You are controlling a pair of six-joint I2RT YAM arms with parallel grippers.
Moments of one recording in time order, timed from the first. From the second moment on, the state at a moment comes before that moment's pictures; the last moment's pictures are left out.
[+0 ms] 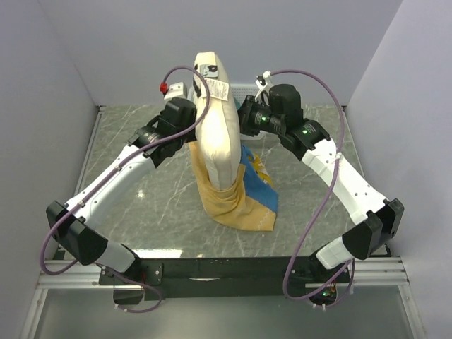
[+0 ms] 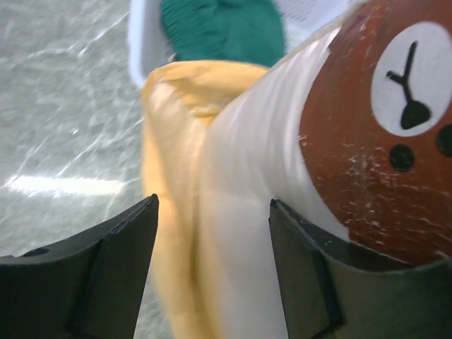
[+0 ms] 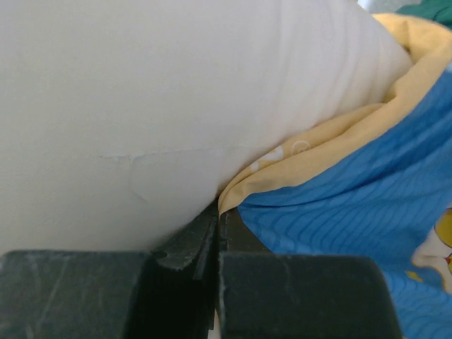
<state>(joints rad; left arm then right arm) -0.64 1.49 1.58 -0.62 -0.39 -0.62 0.56 1.49 1.60 -0.43 -0.35 0.74</state>
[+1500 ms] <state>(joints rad) -0.65 1.41 1.68 -0.73 -0.28 -0.56 0.34 1.41 1.59 -0.34 -0.48 0.83</state>
